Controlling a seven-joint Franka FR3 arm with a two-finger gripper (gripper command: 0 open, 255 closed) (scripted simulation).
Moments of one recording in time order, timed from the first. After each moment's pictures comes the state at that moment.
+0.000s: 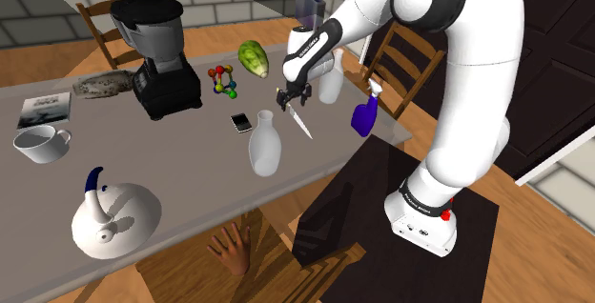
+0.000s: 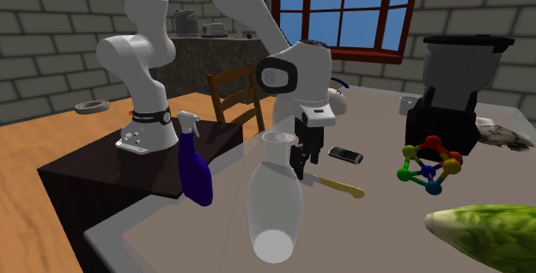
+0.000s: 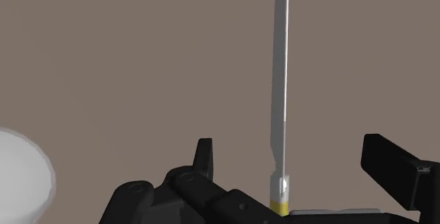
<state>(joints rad) -0.18 0.46 0.00 -2.11 -0.01 2.59 0.20</state>
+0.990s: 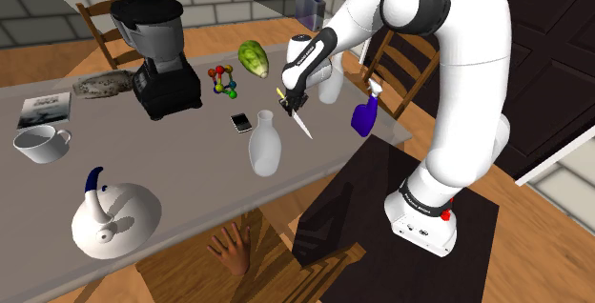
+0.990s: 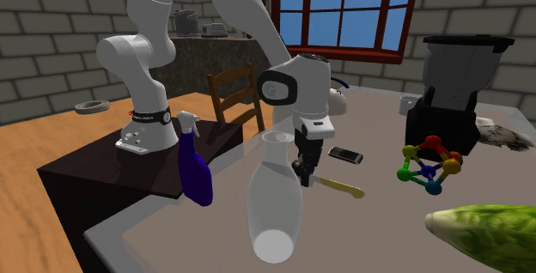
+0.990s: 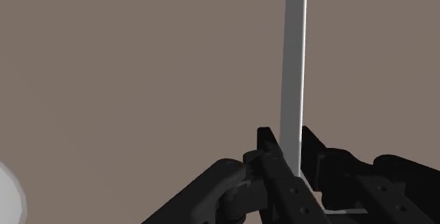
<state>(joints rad) -0.18 0.53 0.00 -2.10 -0.01 2.64 0.20</state>
